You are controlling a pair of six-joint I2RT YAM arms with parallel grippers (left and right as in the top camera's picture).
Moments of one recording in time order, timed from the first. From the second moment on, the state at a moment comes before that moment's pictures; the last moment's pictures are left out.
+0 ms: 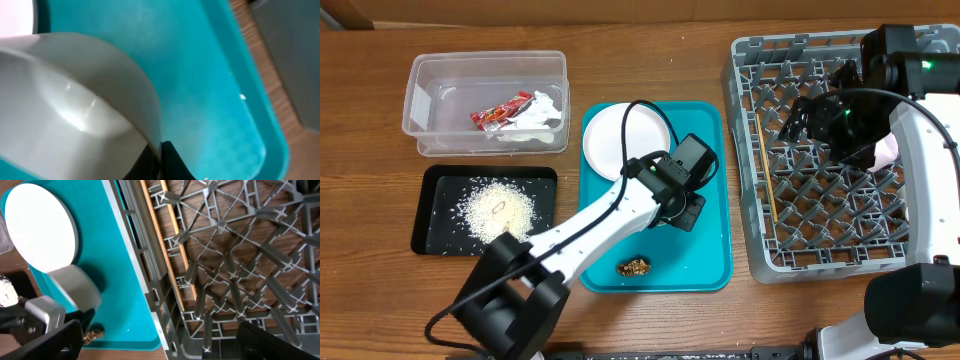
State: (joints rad) left arm -0.76 1.82 1.30 -0.76 0.05 -0.28; right arm -0.08 1.73 1.77 -1.48 -0.27 0.20
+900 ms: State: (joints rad) left arm -0.41 1.67 1.59 -1.17 0.03 -0.34; right arm 0.03 1.73 1.77 -1.46 -0.28 0.20
